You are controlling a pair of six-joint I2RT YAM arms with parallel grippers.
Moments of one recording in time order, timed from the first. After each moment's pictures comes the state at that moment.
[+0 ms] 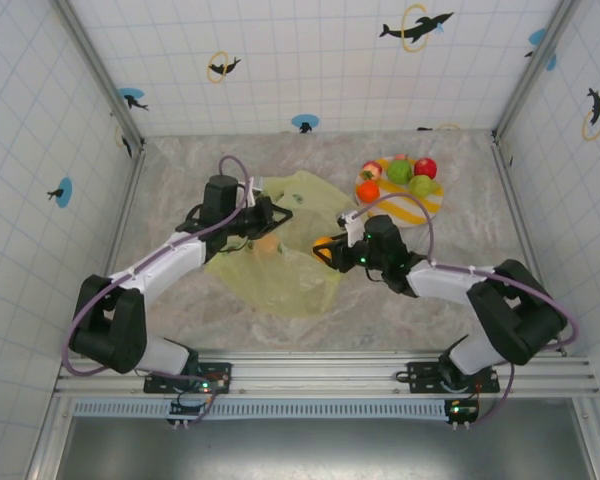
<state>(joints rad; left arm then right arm) -0.42 1.42 0.88 -0.02 0.64 -0.86 0.67 1.47 0.58 0.43 -0.36 0.31</state>
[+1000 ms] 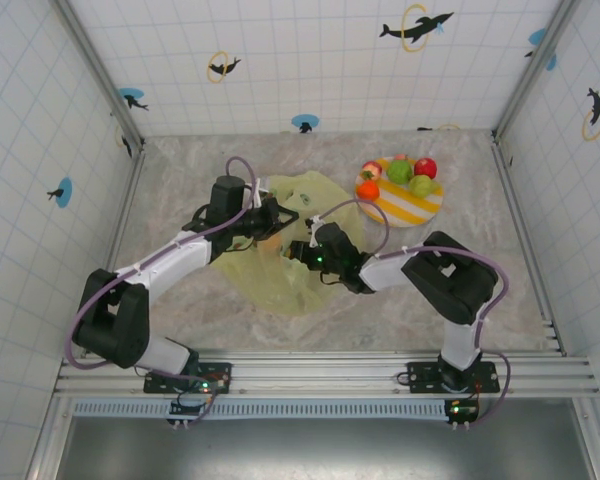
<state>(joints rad) -0.45 1.46 0.89 0.01 0.64 -0.89 0.87 1.87 0.82 0.58 -0.19 0.85</state>
